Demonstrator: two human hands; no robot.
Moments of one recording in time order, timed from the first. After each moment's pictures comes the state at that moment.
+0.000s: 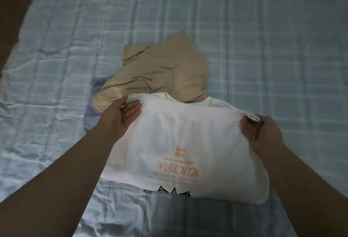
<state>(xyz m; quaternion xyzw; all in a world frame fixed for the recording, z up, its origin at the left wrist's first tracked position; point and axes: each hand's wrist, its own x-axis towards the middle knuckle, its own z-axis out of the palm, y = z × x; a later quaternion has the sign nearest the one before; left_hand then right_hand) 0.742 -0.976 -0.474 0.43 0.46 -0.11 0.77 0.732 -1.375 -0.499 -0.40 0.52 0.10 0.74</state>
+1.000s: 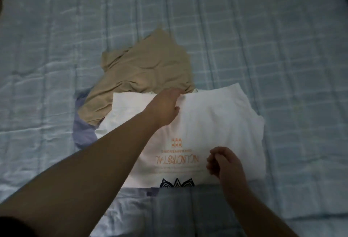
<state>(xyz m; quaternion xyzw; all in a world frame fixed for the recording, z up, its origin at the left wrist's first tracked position) 0.778 -1.100 -0.482 0.93 -0.19 -0.22 0.21 0.592 -1.276 -0.468 -0.59 0.43 0.15 0.66</state>
